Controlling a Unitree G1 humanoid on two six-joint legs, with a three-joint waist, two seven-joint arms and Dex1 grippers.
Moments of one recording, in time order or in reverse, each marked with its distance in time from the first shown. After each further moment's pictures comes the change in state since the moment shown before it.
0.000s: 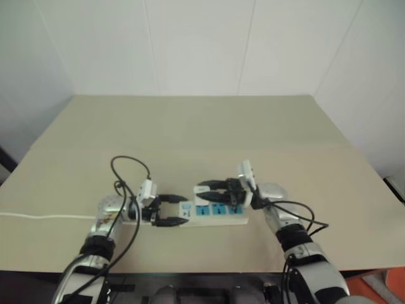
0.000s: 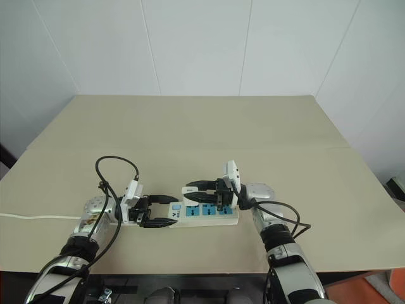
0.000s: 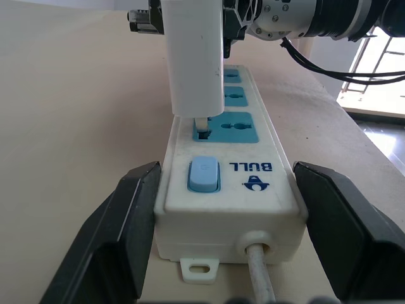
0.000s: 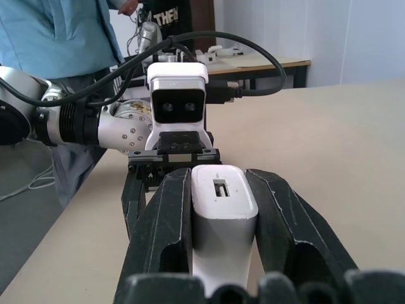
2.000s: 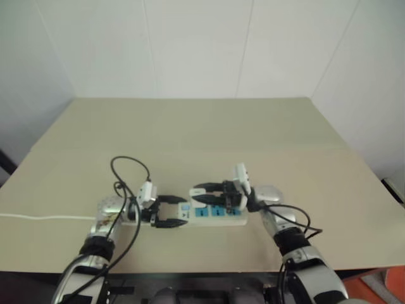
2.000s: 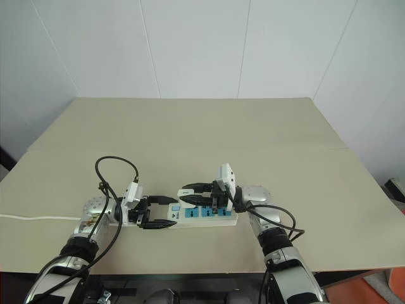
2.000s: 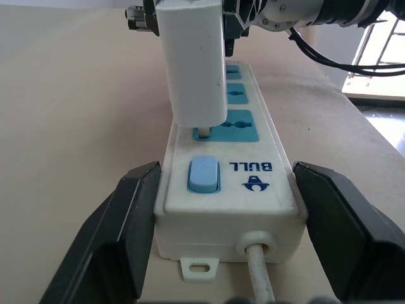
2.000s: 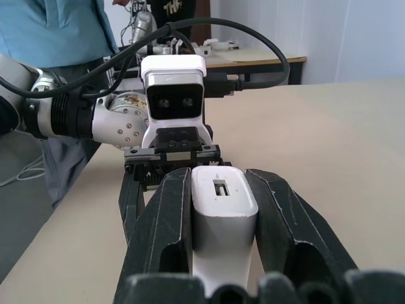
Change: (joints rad) left arm 0.000 0.001 -0.004 0.026 0.023 -0.064 0.000; right arm 0.005 0.008 0.038 0.003 -0.035 -0.006 -0.045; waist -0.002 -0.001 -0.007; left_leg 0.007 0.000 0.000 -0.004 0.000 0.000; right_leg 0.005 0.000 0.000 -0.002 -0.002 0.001
